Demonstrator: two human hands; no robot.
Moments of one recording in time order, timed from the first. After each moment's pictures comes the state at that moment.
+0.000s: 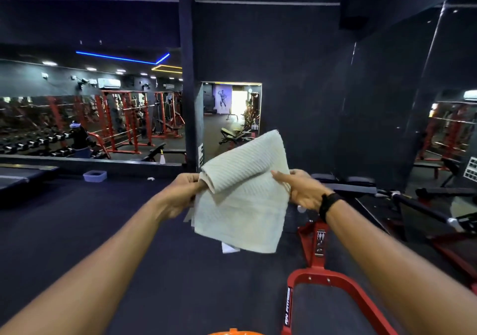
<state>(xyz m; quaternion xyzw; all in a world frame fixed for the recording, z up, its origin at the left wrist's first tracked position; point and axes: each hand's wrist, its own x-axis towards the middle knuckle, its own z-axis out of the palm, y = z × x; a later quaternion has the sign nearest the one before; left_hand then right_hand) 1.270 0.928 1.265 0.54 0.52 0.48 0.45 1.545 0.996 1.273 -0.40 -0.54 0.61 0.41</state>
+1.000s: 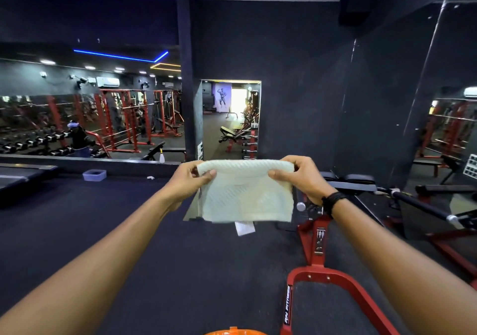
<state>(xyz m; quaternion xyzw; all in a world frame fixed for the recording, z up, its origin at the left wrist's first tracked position) 1.275 0.944 1.270 0.61 0.51 0.52 0.32 1.557 0.995 1.281 -0.39 -0.72 0.34 0.45</state>
